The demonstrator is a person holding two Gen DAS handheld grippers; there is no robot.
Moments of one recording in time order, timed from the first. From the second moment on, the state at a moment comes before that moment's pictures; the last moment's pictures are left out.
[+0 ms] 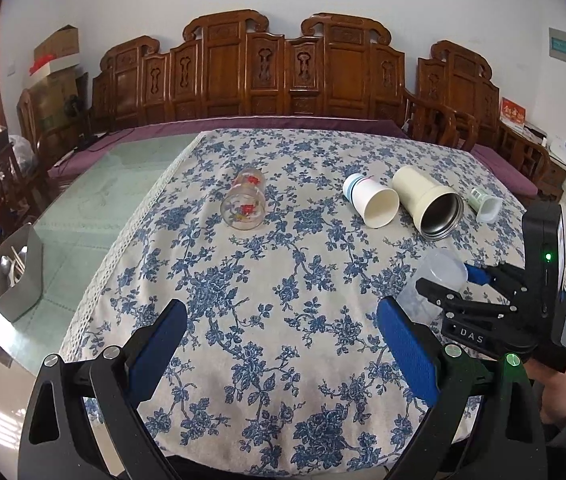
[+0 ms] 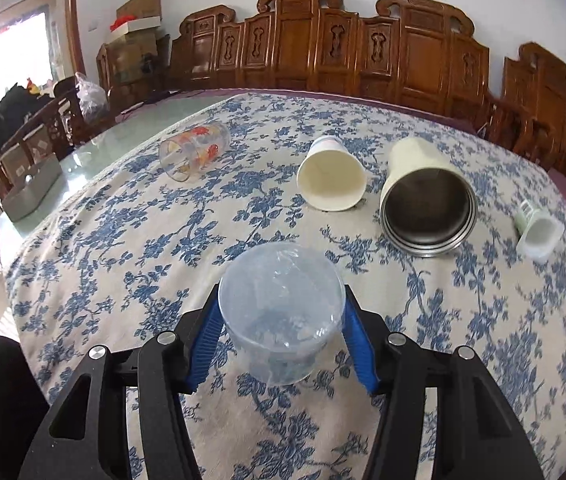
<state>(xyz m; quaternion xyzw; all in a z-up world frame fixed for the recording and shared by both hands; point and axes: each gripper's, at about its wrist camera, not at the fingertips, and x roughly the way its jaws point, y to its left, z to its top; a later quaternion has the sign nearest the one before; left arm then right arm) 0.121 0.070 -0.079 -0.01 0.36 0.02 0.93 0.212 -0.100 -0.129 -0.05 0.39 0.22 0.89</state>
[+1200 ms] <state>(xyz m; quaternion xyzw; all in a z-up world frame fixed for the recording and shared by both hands) 0.071 0.012 -0.025 0.00 0.27 -0.01 0.96 0.098 -0.198 -0.017 0.03 0.28 0.14 0.95</state>
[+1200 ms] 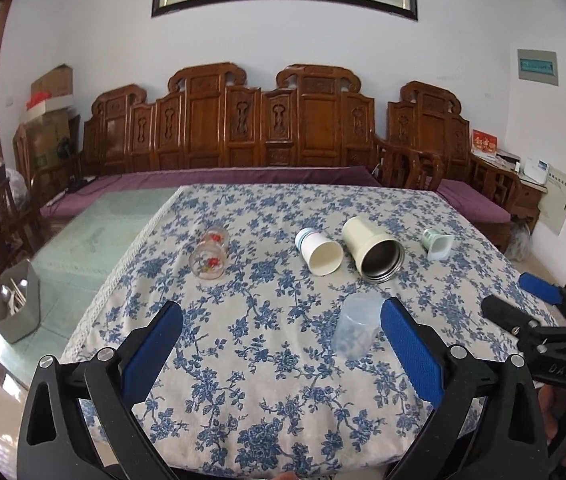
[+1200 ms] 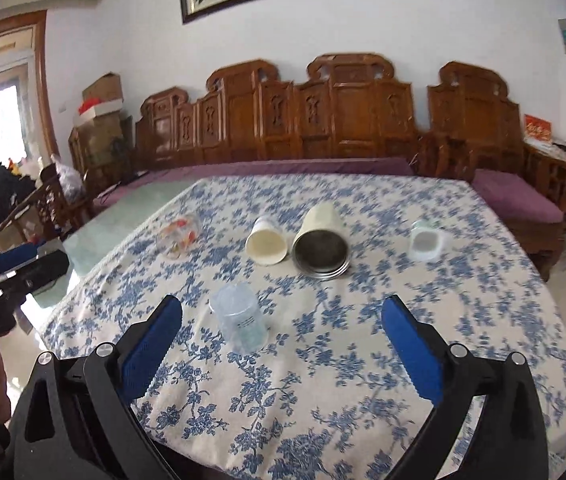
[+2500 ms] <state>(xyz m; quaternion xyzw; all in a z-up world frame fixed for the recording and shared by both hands) 0.036 -0.001 -0.014 0.01 0.25 -0.01 0.97 0.050 -0.206 0.006 0.03 0.24 0.13 0.96</state>
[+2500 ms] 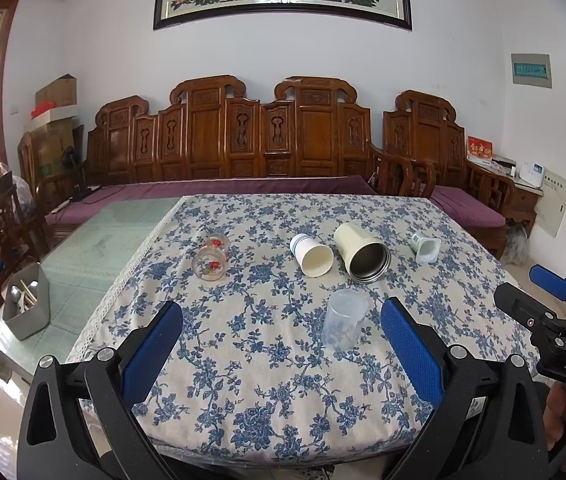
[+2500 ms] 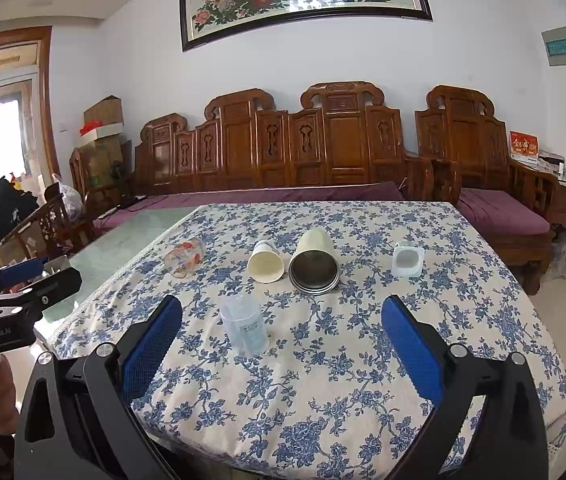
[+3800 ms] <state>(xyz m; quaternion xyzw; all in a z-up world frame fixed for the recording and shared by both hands) 0.035 -0.002 -0.011 0.00 0.25 -0.01 0.97 0.049 -0.206 0.005 0.03 0.24 0.13 0.96</state>
